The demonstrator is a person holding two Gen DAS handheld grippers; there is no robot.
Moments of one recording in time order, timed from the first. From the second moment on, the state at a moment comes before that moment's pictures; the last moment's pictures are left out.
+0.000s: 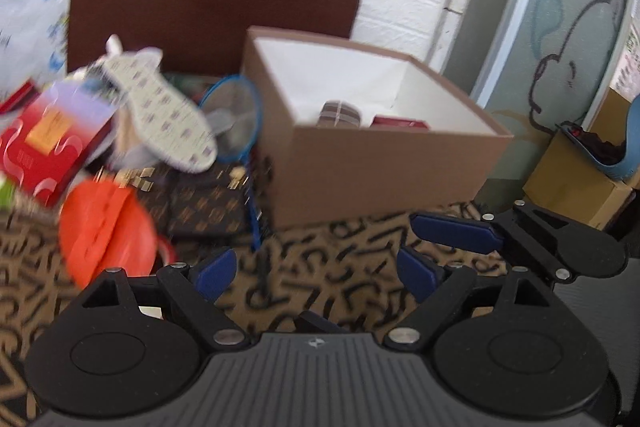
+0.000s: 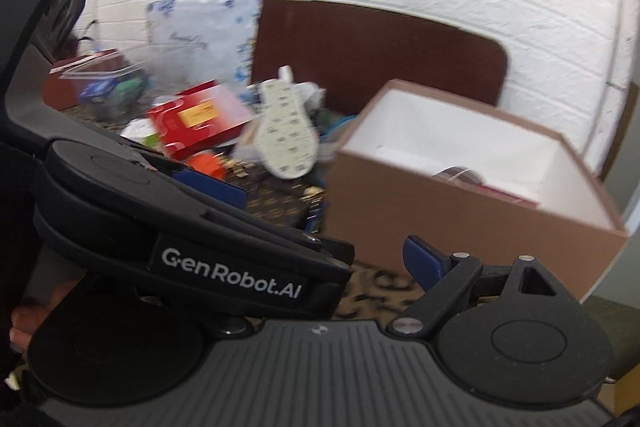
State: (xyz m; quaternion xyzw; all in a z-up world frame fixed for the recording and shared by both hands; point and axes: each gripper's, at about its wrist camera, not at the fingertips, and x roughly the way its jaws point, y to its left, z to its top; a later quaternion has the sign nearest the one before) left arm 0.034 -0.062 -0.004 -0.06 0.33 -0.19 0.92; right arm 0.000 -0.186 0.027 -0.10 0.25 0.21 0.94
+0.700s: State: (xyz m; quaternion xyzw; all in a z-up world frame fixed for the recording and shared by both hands) left arm 0.040 0.019 -0.053 -0.08 0.37 -0.12 0.92; right arm 0.014 -0.138 -0.024 -0.07 0.33 0.28 0.90
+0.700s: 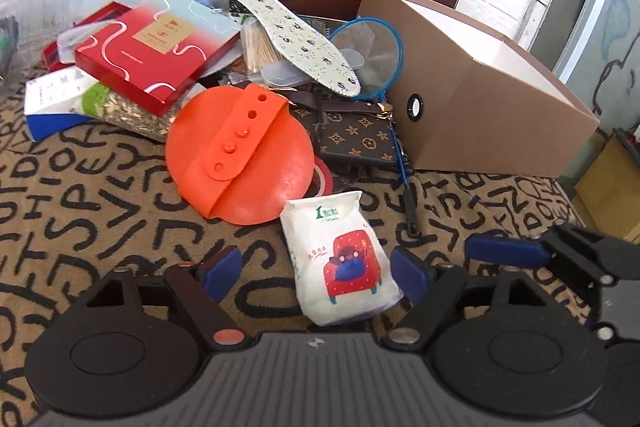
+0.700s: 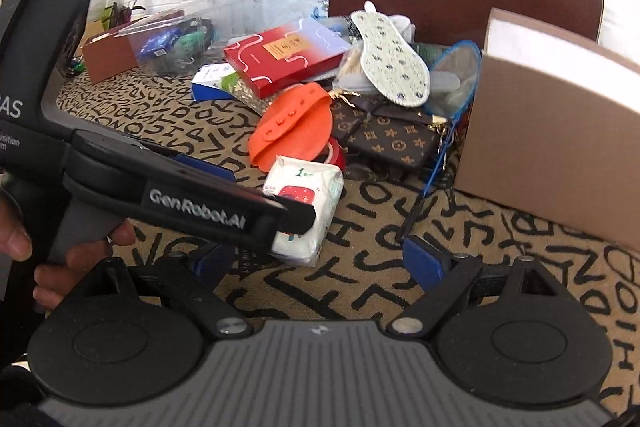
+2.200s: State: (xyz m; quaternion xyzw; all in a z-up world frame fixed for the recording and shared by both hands) left arm 0.036 0.004 -0.017 -0.07 0.35 -0.20 0.91; right arm 0.017 -0.143 -0.011 -0.02 0.29 0.30 0.91
